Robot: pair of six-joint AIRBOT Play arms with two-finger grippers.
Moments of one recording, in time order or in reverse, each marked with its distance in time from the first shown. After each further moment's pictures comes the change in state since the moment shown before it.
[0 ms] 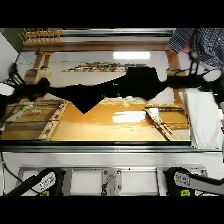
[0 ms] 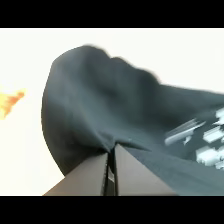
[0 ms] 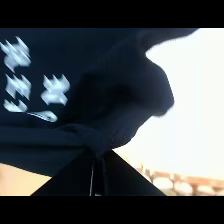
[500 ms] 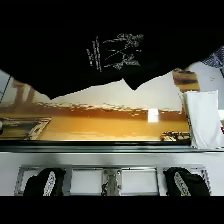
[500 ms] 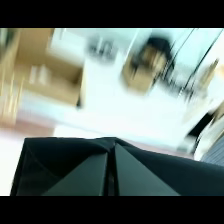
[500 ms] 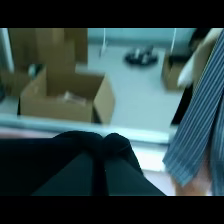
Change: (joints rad) left arm 0.027 0.575 0.391 0.013 -0.016 0.003; right arm -0.002 0.635 0.185 -0.074 -0.200 -0.003
